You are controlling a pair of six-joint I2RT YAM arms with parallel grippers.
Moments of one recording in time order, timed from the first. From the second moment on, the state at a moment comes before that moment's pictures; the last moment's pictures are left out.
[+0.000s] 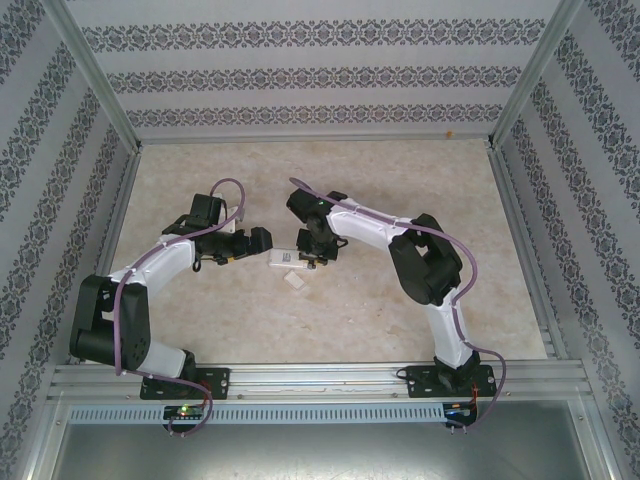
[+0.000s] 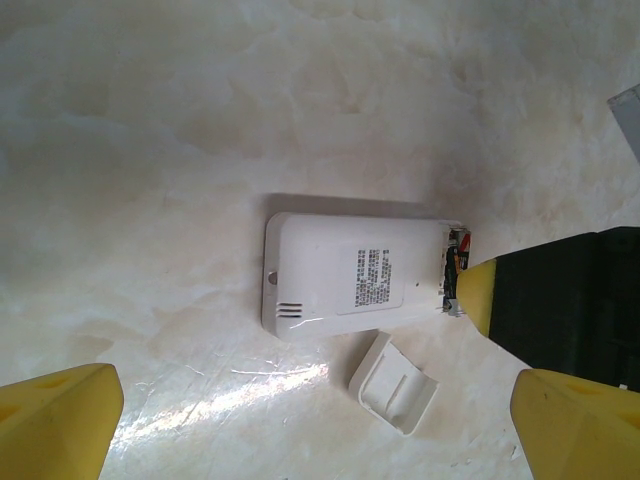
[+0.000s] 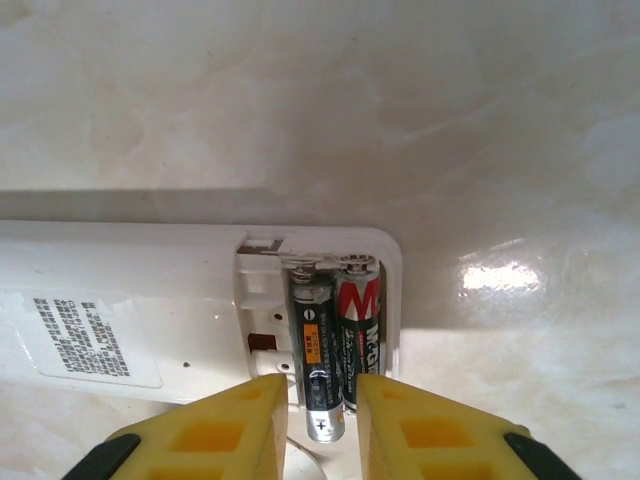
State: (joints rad) left arm -0.15 1.45 0.85 -0.43 0.49 -0.40; right arm 0.73 2.12 1.63 -0.92 -0.15 0.93
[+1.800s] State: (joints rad) left arm -0.15 1.45 0.84 -0.43 0.48 -0.40; right arm 0.75 2.25 1.81 -1.03 -0.09 0.84
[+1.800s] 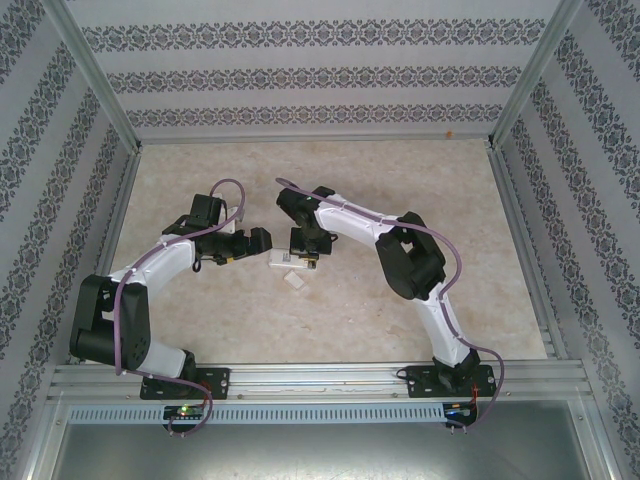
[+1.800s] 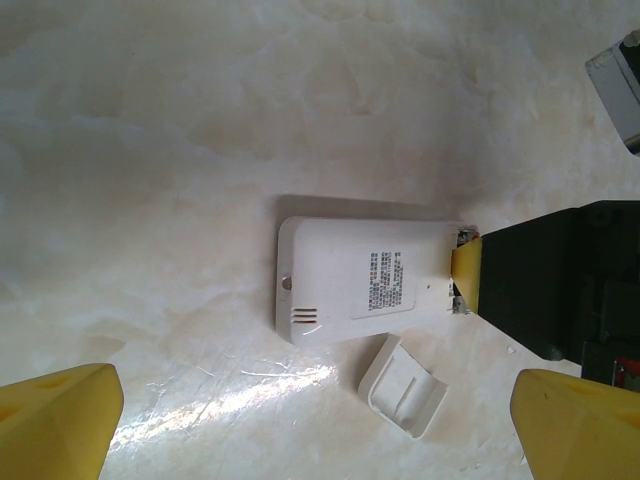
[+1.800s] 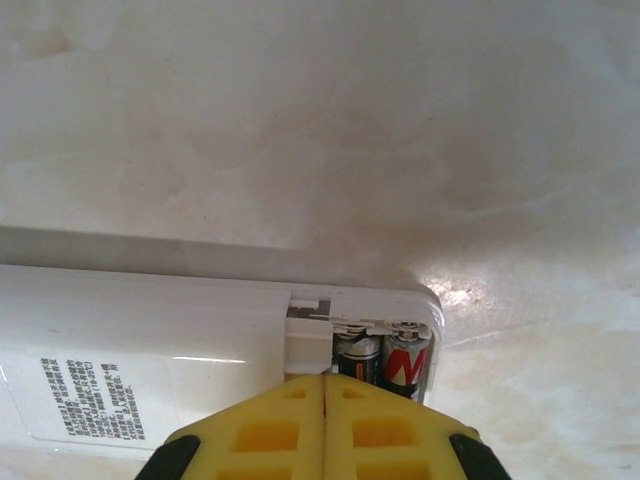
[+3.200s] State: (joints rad) left arm -0.15 1.47 0.84 -0.43 0.48 -0.40; right arm 0.74 2.14 1.66 -0.95 -0.12 0.84
